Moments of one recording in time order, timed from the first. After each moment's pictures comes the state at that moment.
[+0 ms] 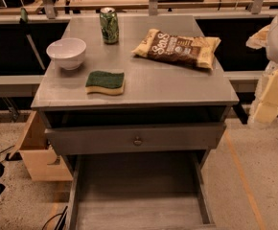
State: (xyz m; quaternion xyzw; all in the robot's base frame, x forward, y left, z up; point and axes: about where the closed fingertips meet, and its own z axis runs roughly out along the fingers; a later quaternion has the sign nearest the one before) arm 0.438 -0.216 0.979 -0.60 0.78 -0.04 0.16
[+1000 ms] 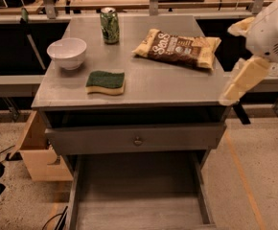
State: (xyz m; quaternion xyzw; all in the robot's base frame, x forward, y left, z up) arm 0.512 -0.199 0.966 -0.60 0.75 0.00 0.29
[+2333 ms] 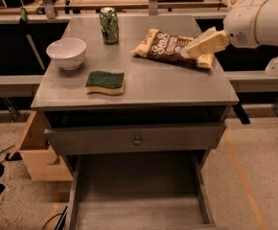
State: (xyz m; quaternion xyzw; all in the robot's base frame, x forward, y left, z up) arm 0.639 -0.163 1.007 -0.44 0.68 0.05 0.58
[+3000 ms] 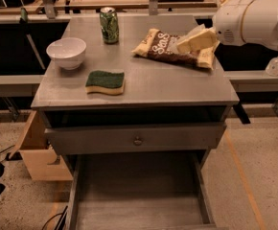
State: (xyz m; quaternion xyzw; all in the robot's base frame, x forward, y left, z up) arm 0.657 -0.146 1.008 -0.43 0.67 0.07 0.60
